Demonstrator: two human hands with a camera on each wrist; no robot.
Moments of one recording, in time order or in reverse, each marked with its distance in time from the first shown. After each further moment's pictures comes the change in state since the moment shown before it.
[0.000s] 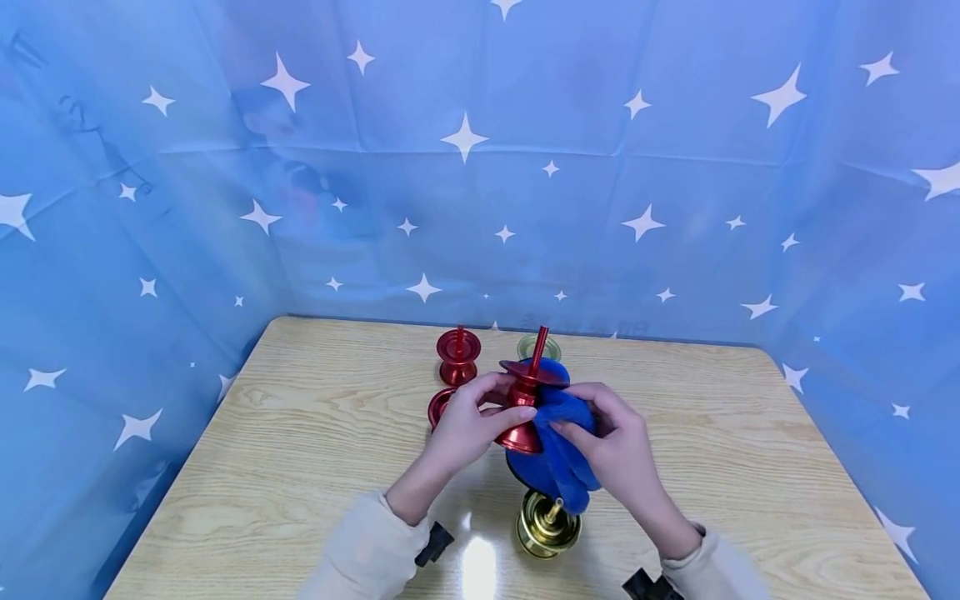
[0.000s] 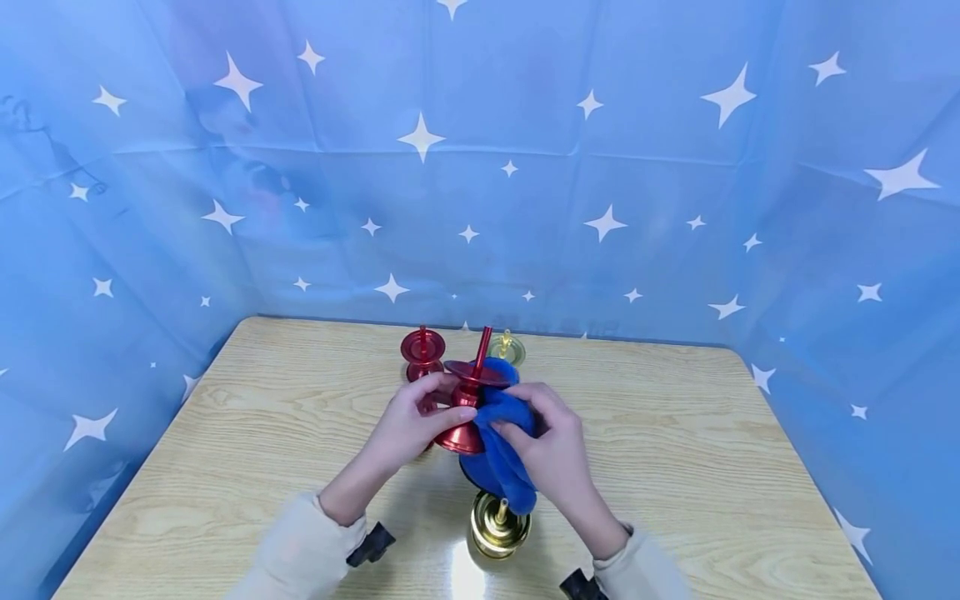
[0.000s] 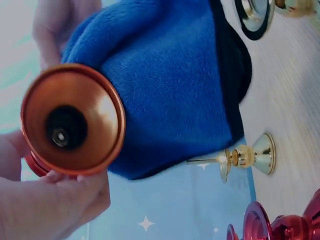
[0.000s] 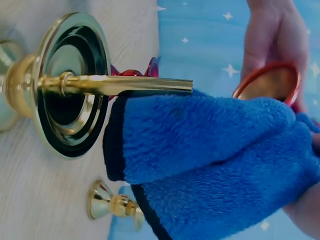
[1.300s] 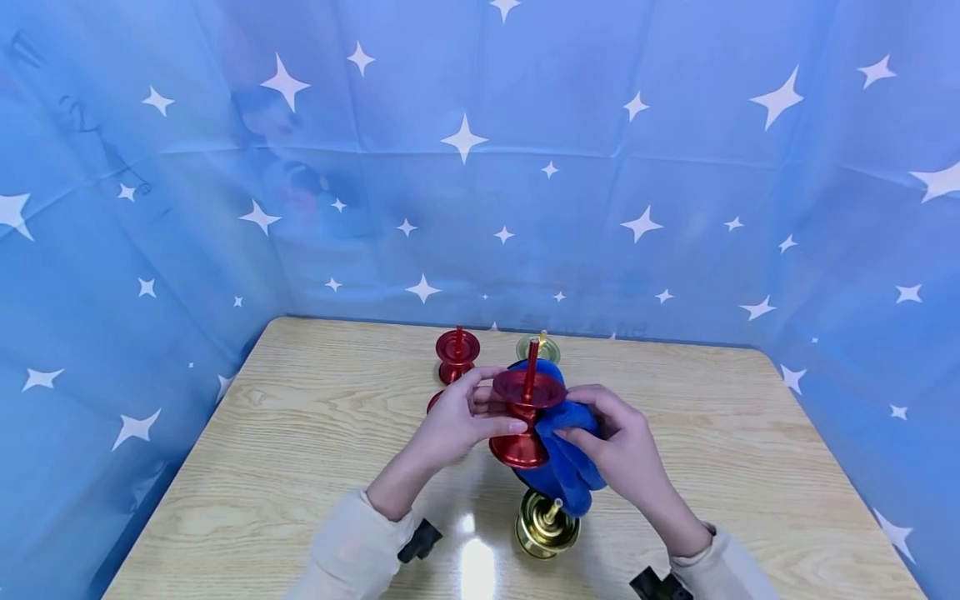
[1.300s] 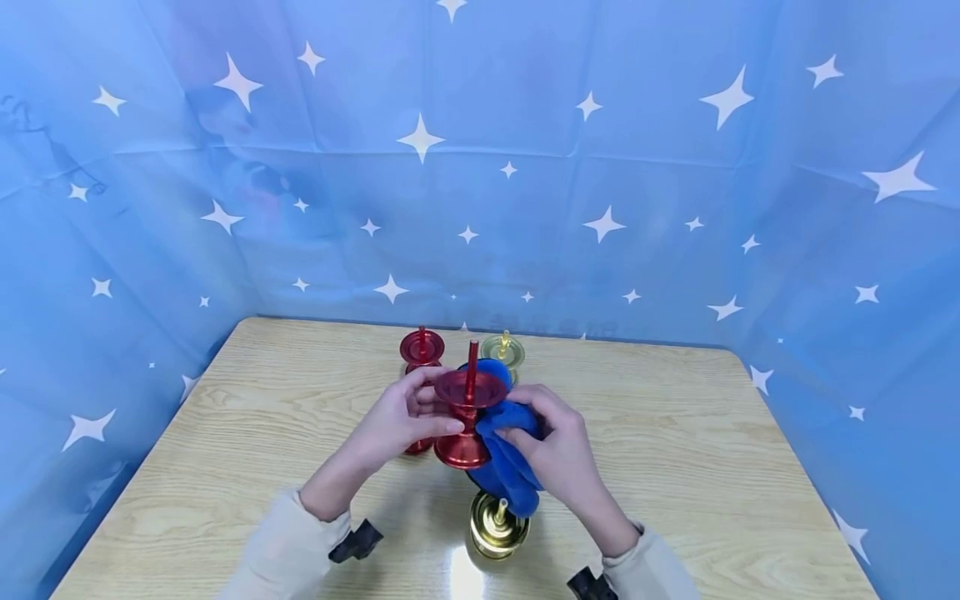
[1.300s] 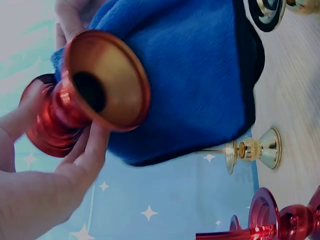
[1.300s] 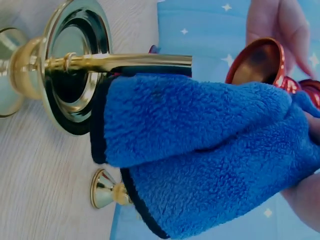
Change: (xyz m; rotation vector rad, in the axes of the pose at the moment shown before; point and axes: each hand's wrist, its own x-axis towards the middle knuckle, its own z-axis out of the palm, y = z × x) left_hand -0.004 0.006 -0.016 -0.132 -0.109 -0.080; right_hand 0.000 0.005 -0.009 0.064 -0.107 -0.011
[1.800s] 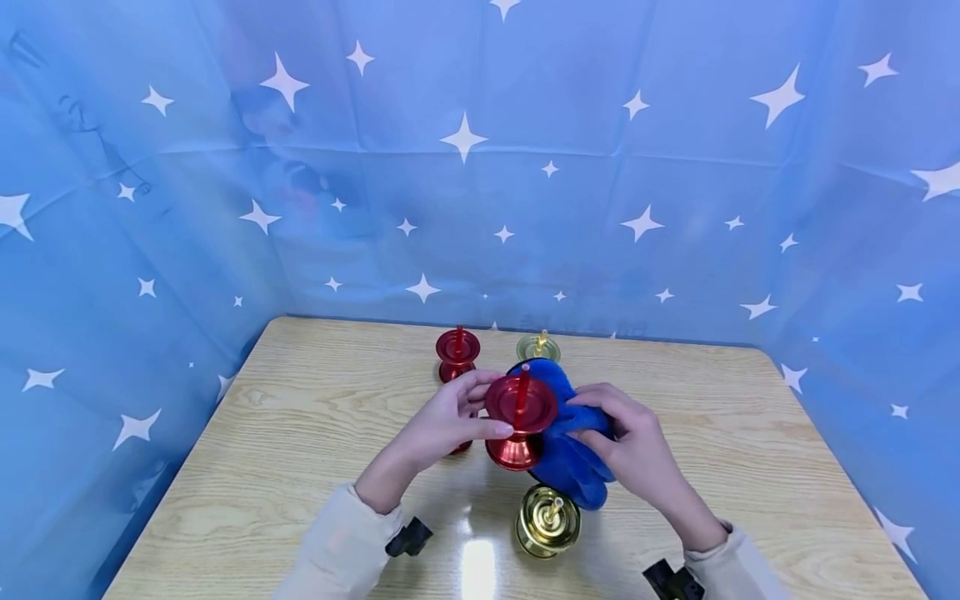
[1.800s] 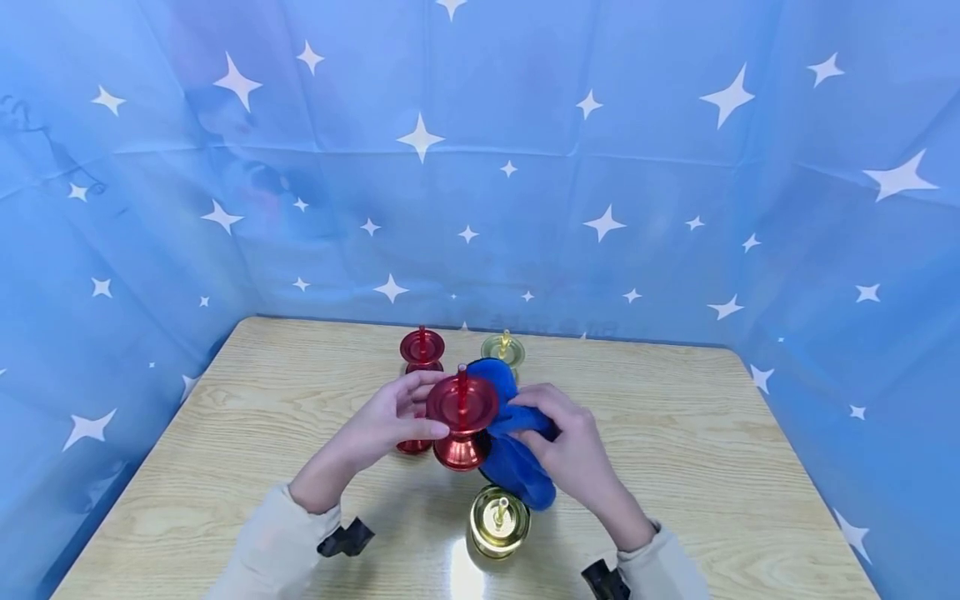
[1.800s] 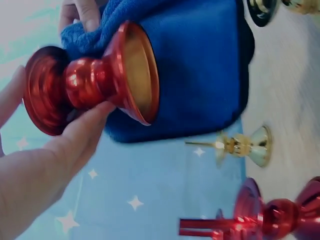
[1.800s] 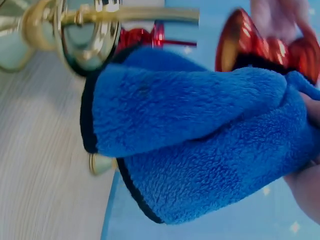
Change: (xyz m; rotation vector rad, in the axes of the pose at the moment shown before) left_hand -0.002 -0.007 -0.018 -0.084 -0.139 0.000; right_hand 0.002 0.010 -0.016 -0.193 -0.047 -0.215
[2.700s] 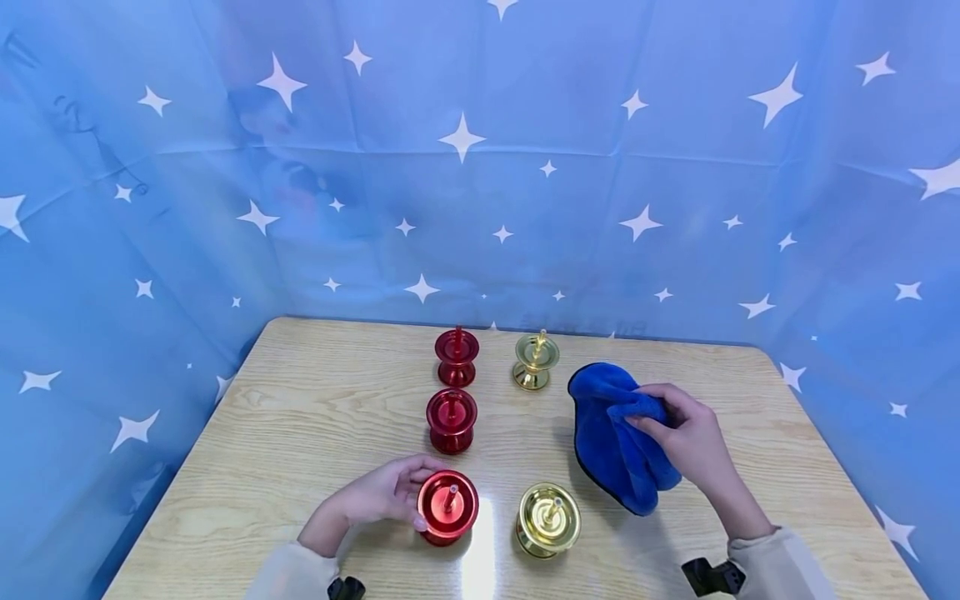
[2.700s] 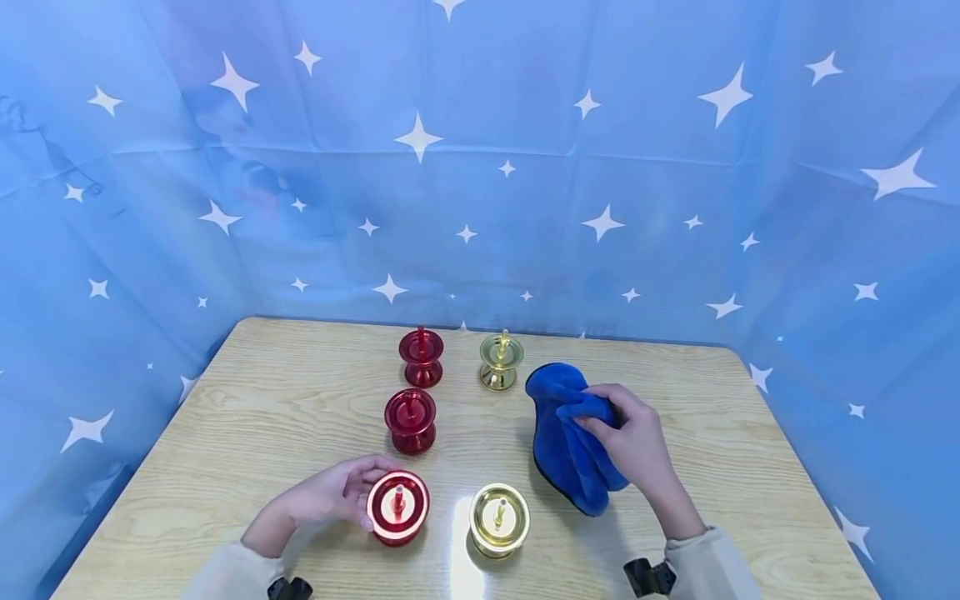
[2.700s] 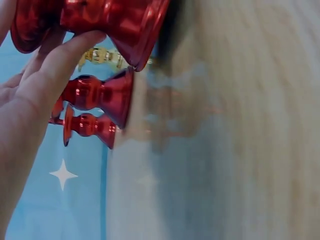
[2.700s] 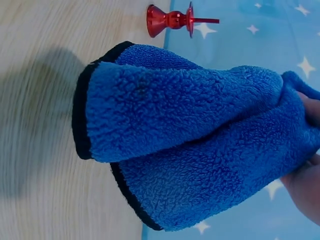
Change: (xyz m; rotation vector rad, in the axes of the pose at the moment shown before) left_hand -0.061 -0.113 -0.065 -0.124 -0.398 0.010; right_hand -0.025 0.047 -0.047 -0.144 0.054 0.380
